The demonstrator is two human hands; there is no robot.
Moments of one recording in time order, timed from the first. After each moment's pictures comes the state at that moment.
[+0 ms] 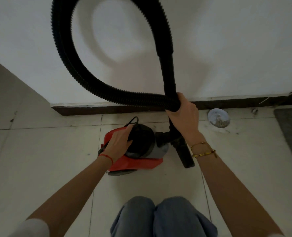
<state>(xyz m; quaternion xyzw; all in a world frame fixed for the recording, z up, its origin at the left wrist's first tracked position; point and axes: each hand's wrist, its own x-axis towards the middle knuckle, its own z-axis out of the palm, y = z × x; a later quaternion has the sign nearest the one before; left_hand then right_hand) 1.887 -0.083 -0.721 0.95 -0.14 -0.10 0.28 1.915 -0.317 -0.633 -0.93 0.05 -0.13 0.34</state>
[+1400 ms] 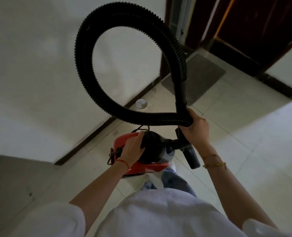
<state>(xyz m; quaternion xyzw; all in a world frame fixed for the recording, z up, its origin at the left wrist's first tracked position) 1.617 -0.160 -0.183 0.84 -0.46 -0.23 0.19 1.468 -0.338 -0.094 -0.84 0.42 -0.19 0.28</state>
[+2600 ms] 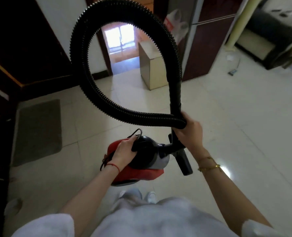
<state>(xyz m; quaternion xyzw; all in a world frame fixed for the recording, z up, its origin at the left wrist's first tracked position) 1.061 -0.382 -0.149 0.47 -0.83 -0.29 0.08 0.830 -0.303 -0.079 -0.50 0.78 -0.38 0.05</state>
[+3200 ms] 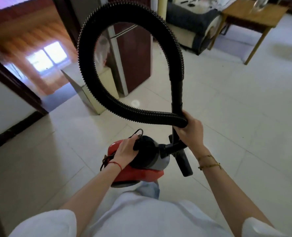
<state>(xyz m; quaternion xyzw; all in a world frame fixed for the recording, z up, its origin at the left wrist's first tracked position) 0.705 -0.511 -0.160 0.27 -0.92 -0.29 0.00 0.538 -0.338 -0.092 -0.29 0.87 -0.39 -0.03</state>
